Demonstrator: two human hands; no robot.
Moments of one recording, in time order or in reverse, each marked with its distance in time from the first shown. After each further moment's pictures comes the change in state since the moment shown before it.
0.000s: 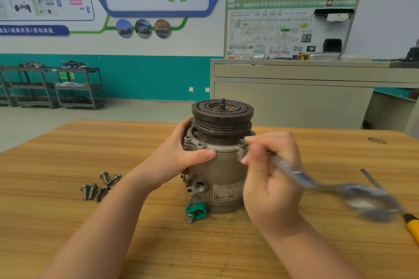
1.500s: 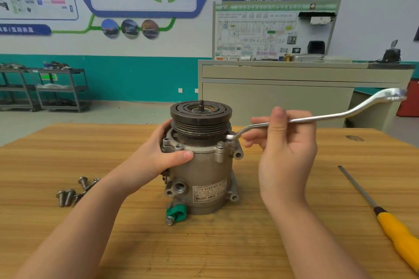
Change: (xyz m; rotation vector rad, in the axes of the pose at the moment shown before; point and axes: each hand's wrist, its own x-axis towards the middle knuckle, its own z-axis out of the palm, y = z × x) left_hand -0.003 0.006 0.002 0.056 0.025 -0.031; right_hand 0.035 0.011 -0.020 0.353 0.267 0.615
